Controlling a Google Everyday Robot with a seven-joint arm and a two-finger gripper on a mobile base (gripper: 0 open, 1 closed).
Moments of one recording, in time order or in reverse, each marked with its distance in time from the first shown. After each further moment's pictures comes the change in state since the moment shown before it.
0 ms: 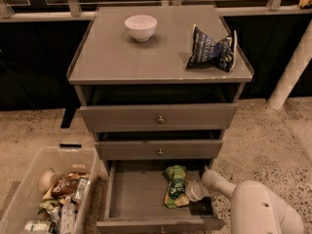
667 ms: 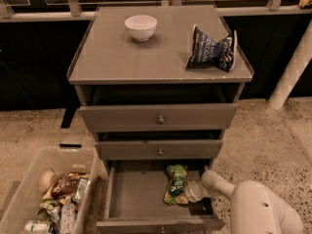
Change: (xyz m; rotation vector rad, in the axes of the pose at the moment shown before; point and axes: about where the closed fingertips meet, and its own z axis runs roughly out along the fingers) arm 0.000 0.000 0.000 0.000 0.000 0.000
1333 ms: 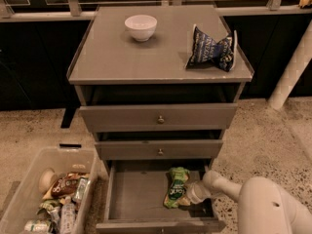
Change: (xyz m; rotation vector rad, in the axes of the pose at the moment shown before) arm -0.004 0.014 -0.020 -0.001 0.012 -0.004
